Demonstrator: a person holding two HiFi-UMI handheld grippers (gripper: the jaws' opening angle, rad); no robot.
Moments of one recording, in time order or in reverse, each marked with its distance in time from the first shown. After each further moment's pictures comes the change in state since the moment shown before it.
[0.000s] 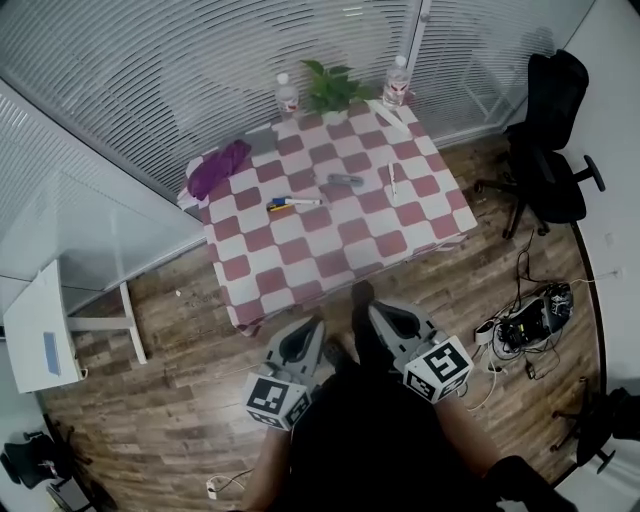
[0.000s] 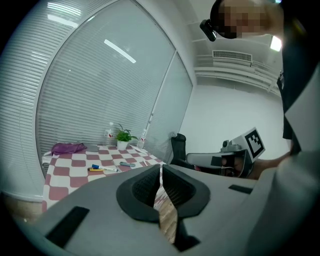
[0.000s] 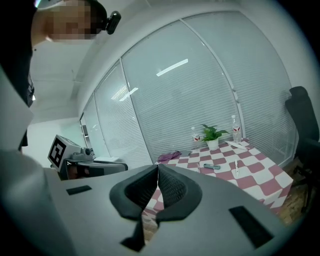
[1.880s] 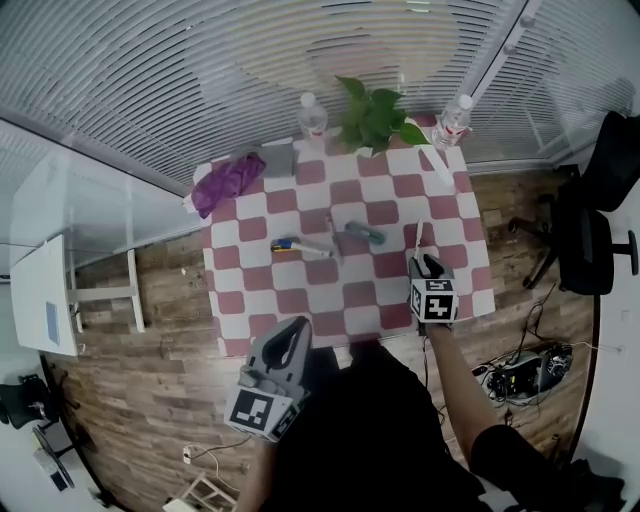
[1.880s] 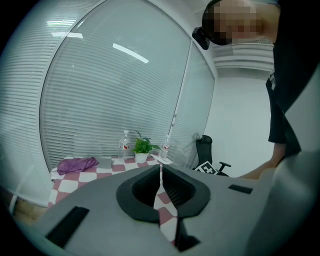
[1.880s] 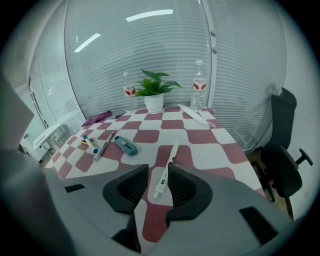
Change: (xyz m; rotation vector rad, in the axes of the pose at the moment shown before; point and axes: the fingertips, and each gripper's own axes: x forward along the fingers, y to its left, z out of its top) left arm 0.150 0.102 0.094 -0.019 0.018 0.260; right arm 0.181 -0.372 -0.094 0.003 0.510 -0.397
